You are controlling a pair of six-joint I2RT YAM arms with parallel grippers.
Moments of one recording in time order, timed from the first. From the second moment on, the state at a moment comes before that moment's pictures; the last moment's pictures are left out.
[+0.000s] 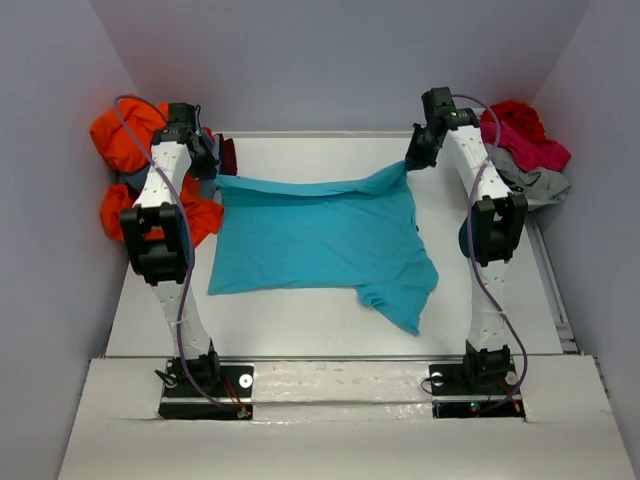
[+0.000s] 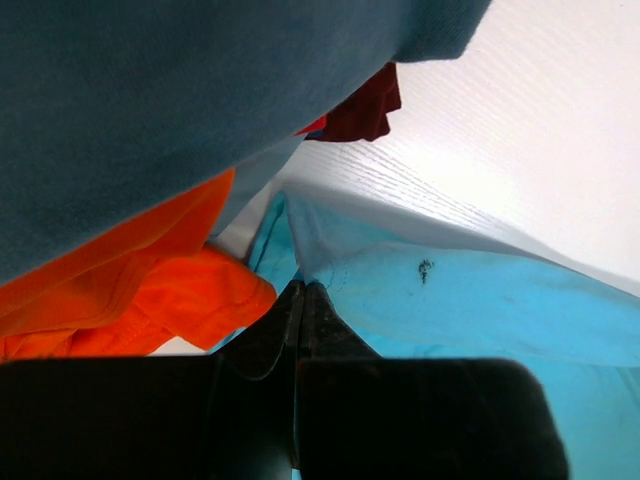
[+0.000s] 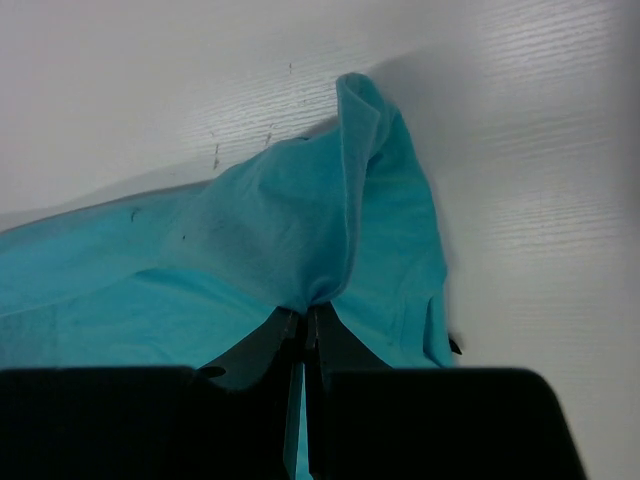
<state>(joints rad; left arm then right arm) 0.07 2.05 1.89 -0.81 0.00 -0.45 0.15 2.31 2.36 -1.08 -0.07 0.49</state>
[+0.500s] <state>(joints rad) 0.07 2.02 1.73 -0.82 0.06 -0.44 0.15 2.23 2.18 -1.11 -0.10 0.49</state>
